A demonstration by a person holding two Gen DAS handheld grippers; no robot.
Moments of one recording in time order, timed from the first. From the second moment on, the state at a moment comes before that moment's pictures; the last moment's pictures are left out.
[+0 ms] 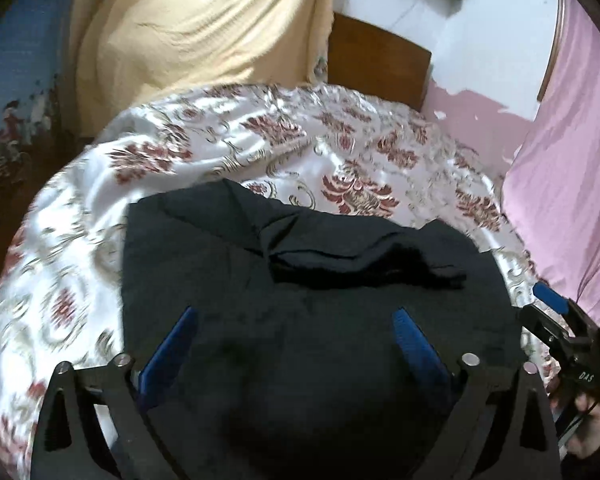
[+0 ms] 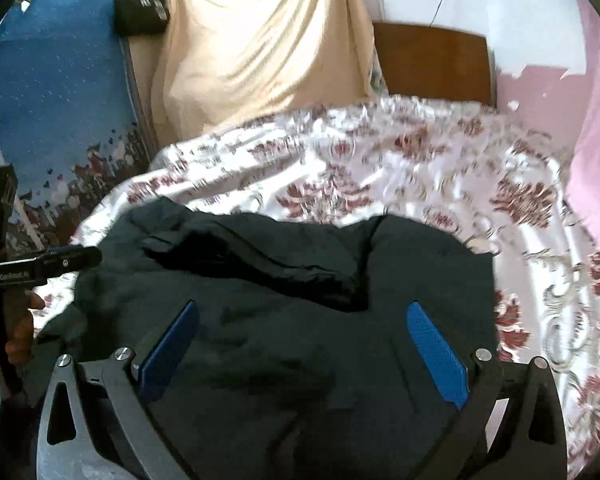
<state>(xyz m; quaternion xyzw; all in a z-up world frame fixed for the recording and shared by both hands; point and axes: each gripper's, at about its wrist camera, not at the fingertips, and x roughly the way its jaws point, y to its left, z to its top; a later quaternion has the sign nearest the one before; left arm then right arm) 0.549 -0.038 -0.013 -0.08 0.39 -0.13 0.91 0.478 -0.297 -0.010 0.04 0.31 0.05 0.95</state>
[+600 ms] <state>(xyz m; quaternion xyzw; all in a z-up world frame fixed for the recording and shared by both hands) 0.343 -0.044 0.099 0.01 0.26 -0.09 0.96 0.288 -0.269 0.101 0.02 0.23 0.05 0.97</state>
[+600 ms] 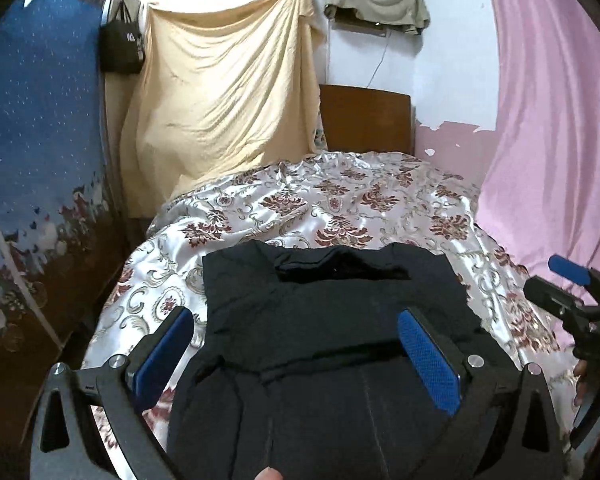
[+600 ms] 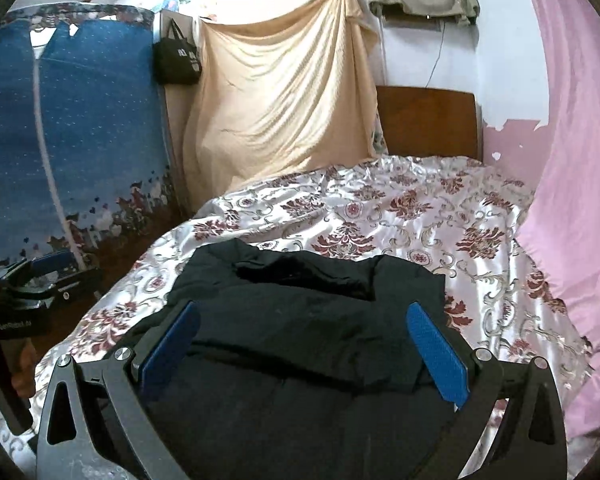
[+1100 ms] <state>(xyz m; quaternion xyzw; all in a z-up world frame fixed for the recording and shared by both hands) 0.224 -0.019 0.098 0.03 0.25 -0.05 0.97 0.167 -0.267 0.111 0.02 0.20 0.07 0.98</state>
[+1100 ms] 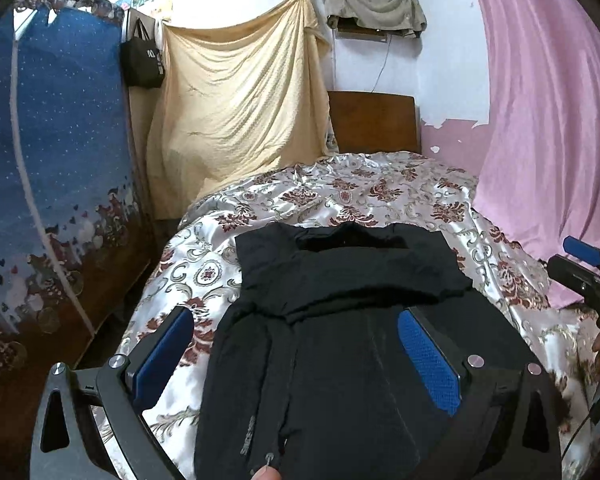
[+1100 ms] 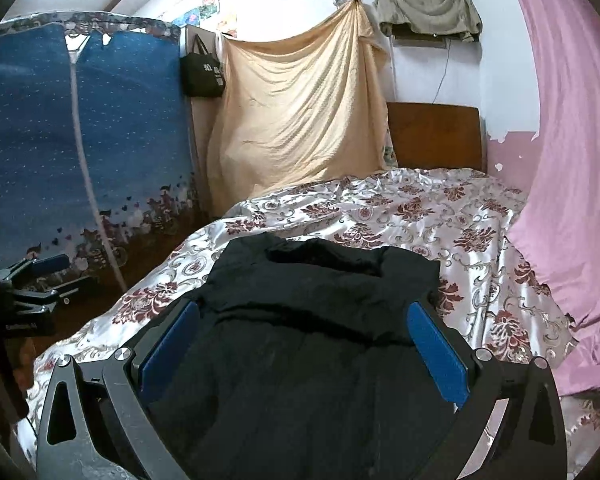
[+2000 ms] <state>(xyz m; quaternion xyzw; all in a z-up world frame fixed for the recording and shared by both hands) 0.139 0.003 0.049 0.07 0.28 -0.07 0.95 0.053 -0.233 0.075 -0.05 0.24 0.06 0.97</state>
